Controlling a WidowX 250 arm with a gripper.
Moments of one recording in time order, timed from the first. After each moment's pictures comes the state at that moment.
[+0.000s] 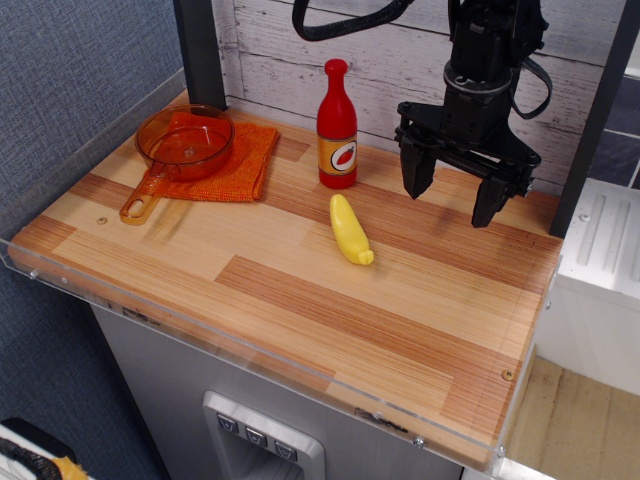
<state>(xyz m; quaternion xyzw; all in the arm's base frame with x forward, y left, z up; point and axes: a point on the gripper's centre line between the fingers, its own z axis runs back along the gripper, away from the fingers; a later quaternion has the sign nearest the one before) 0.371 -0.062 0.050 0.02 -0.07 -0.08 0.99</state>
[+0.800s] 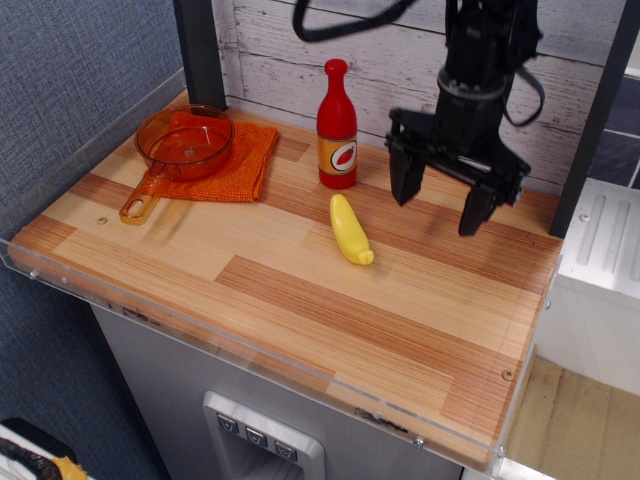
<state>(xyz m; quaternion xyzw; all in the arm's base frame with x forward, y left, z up) 0.358 -0.055 0.060 0.04 -0.05 -0.08 0.99</state>
